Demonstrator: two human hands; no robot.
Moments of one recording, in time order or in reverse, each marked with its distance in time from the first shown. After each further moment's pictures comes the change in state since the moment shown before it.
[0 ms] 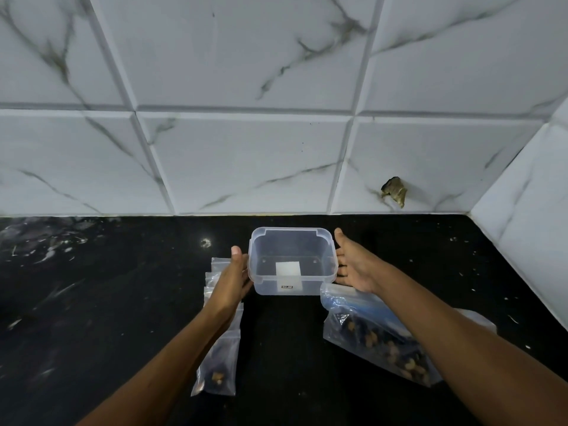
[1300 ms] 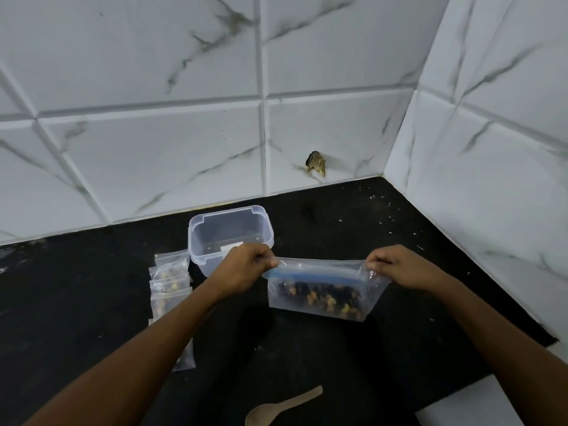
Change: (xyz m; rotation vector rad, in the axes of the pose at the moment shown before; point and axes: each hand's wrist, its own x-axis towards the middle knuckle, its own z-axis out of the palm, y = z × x) left_hand -0.017 -0.006 0.081 0.919 -0.413 0.479; right_hand -0.150 0.110 -0.144 -0.771 0.291 -0.345
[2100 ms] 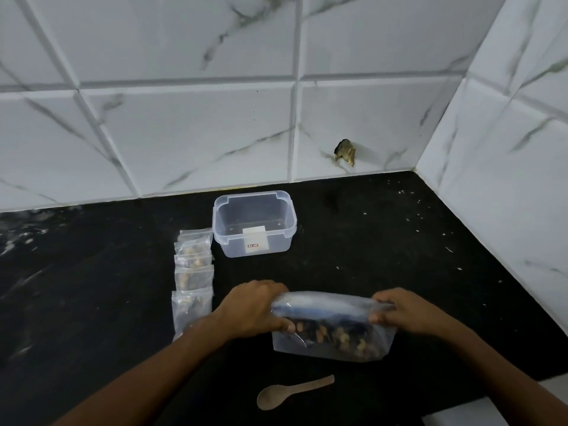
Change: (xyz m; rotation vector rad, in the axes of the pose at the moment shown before) left_hand -0.066 -0.022 0.028 0.328 -0.332 -0.022; right_hand -0.009 0.021 0.060 -0.039 -0.323 -0.017
